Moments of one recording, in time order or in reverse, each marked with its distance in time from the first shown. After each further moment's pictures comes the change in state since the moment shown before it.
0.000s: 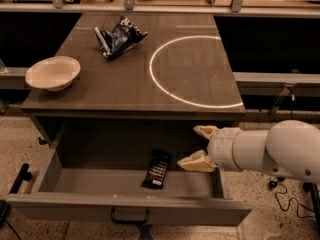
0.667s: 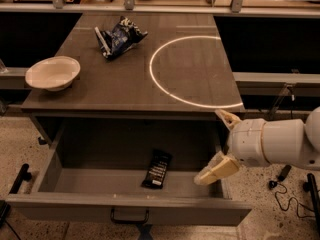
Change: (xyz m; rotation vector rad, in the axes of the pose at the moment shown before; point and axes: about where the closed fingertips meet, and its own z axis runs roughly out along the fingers) arm -0.014 -0.005 -0.056 -0.072 -0.051 -0.039
